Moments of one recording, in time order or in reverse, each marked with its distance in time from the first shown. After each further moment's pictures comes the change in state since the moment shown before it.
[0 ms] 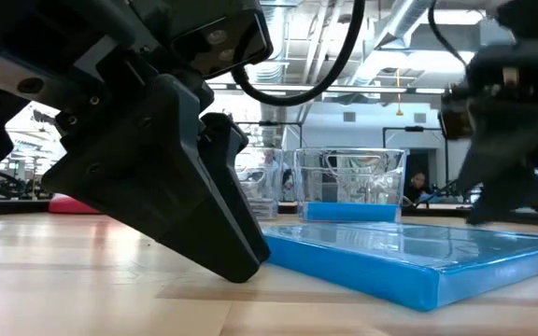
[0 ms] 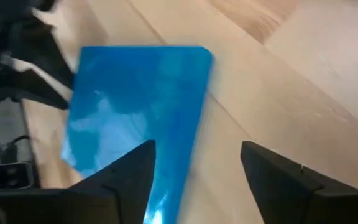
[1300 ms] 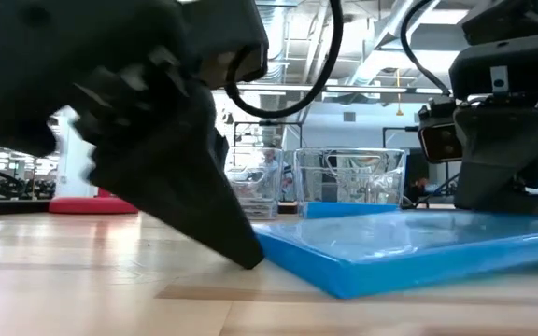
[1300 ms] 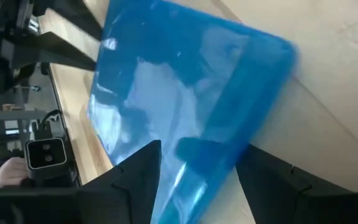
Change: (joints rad) left arm 0.017 -0.005 0.000 -0.051 -0.084 -0.199; right arm -0.042 0.228 0.040 0.227 -0.240 0.006
